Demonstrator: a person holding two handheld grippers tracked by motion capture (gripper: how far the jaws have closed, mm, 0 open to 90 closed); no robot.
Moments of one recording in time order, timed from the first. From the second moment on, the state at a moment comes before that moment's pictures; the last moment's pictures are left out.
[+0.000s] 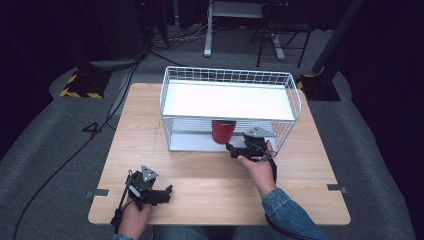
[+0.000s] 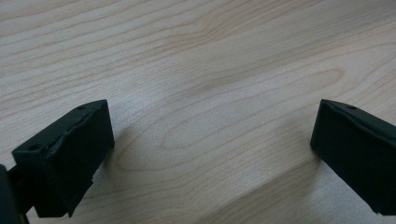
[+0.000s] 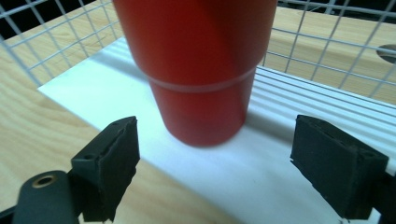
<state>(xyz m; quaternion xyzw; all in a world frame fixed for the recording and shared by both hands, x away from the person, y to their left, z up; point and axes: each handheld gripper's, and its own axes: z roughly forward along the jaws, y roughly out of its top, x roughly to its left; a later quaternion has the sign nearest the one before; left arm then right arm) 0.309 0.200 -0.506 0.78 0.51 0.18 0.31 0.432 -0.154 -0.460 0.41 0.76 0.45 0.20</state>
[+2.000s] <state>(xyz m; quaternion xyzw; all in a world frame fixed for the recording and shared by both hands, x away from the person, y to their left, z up) 0.311 0.201 -0.506 0.79 0.50 0.18 0.31 0.306 -0.327 -0.495 0.43 0.80 0.39 0.17</state>
